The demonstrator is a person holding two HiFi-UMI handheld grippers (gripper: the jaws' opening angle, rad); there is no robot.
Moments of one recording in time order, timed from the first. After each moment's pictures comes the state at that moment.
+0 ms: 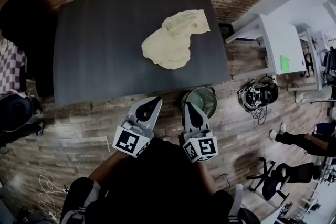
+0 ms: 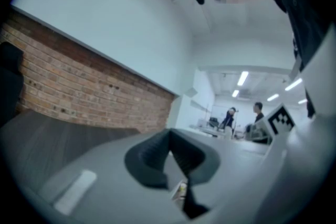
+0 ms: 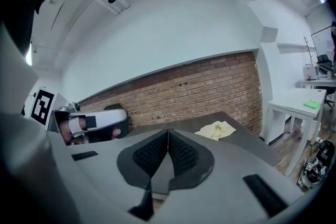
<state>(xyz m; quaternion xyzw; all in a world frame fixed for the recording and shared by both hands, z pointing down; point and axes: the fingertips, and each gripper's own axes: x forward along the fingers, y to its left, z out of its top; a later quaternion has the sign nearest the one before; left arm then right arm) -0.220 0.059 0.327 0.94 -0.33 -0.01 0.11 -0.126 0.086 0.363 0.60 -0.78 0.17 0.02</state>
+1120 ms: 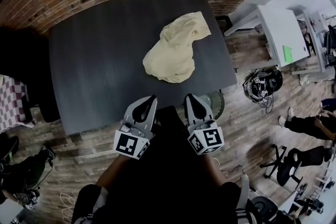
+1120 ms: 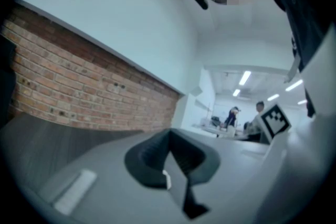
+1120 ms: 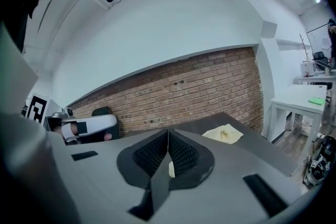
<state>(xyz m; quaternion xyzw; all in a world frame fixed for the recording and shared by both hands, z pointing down) -0.253 -0.060 0.338 0.94 -0.32 0.00 0.12 -0.140 -0.038 0.371 0.63 -0.76 0.18 0.02</state>
